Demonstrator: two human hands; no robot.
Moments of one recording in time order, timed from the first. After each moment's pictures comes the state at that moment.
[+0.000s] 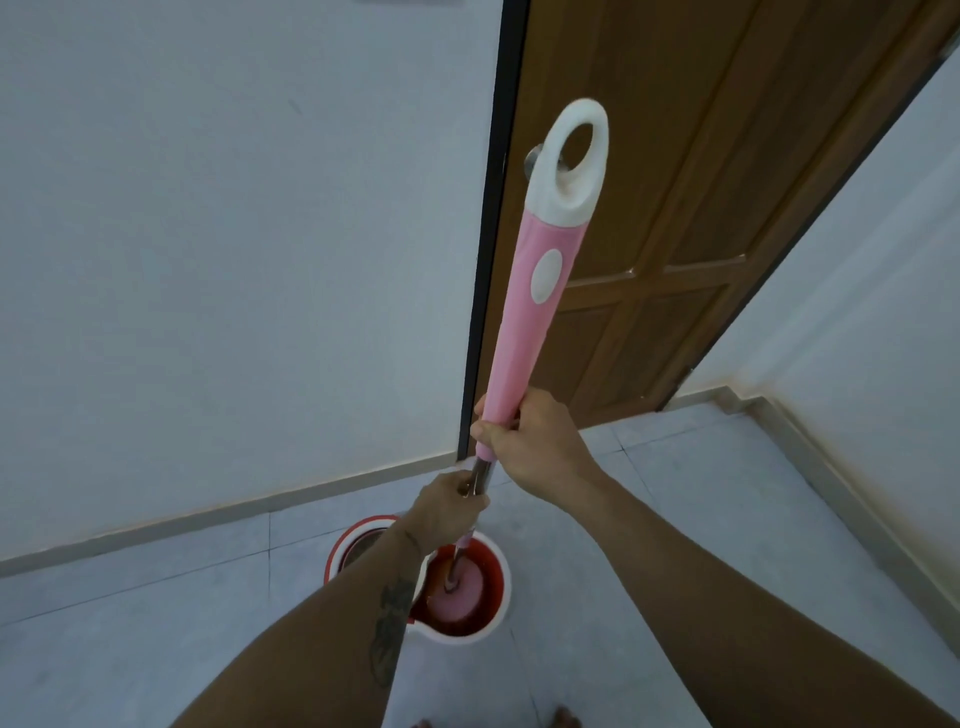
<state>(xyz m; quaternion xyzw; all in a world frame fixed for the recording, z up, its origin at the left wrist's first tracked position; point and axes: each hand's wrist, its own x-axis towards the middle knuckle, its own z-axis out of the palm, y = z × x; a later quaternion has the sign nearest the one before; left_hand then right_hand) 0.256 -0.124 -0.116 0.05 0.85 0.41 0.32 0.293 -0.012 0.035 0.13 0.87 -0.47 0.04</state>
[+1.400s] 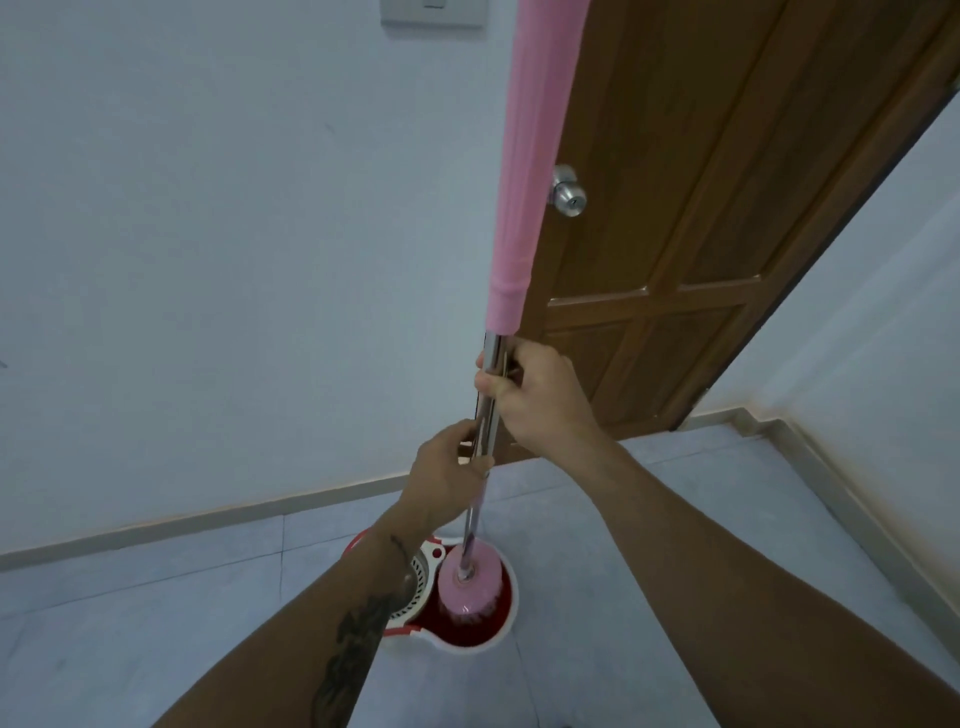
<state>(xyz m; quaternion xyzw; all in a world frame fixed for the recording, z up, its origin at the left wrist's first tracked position) 0.258 -0.133 -0.061 0.08 0.84 0.52 0.11 0.283 -0.019 0.082 0.05 0.88 -0.46 -0.04</state>
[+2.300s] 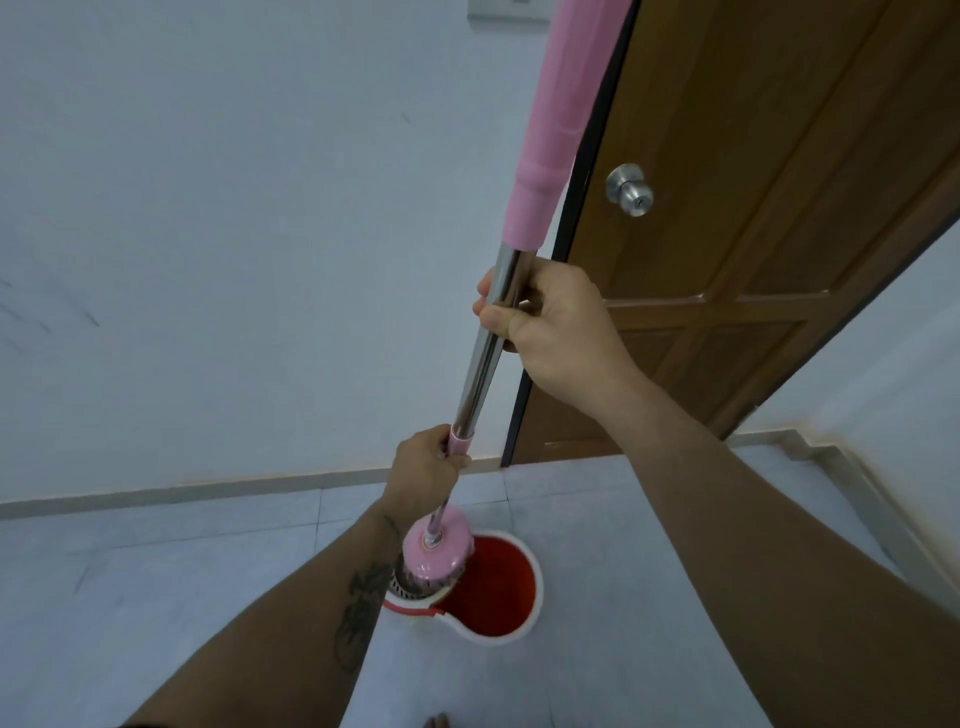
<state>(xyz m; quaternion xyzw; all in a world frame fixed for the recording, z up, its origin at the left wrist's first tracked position) 0.259 -0.197 -0.079 -0.02 0.87 0.48 0.10 0.272 -0.061 0.138 -0.06 0.85 -0.52 -0.05</state>
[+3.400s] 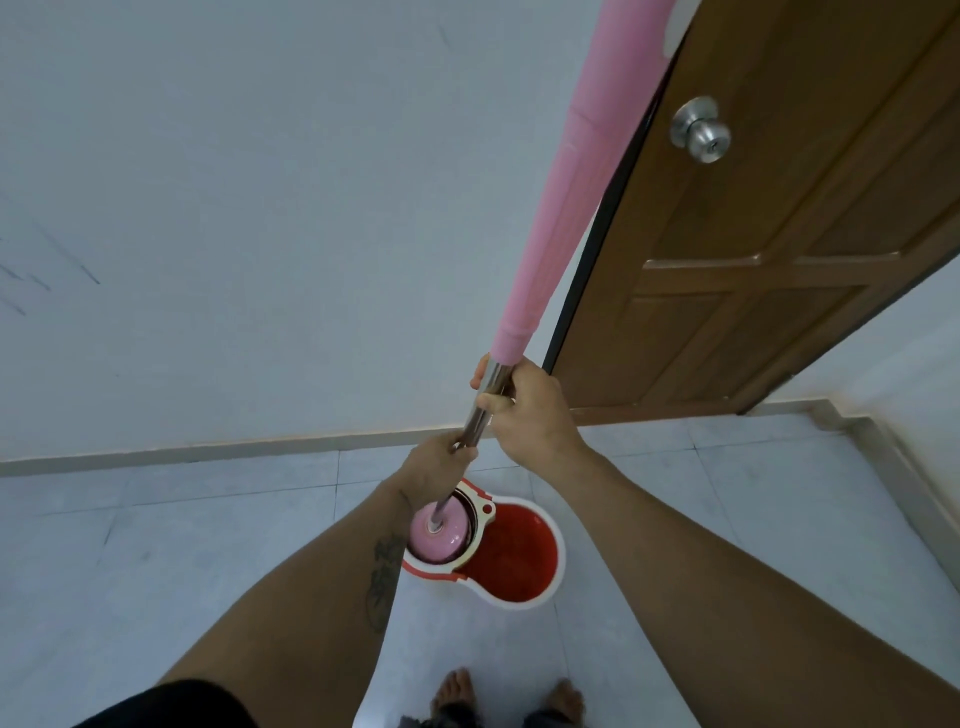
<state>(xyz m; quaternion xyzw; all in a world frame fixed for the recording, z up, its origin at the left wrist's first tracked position) 0.229 -0.244 -0.152 -0.03 0.86 0.44 0.26 0.253 -0.112 -0.009 0.04 0.85 -0.51 0.07</state>
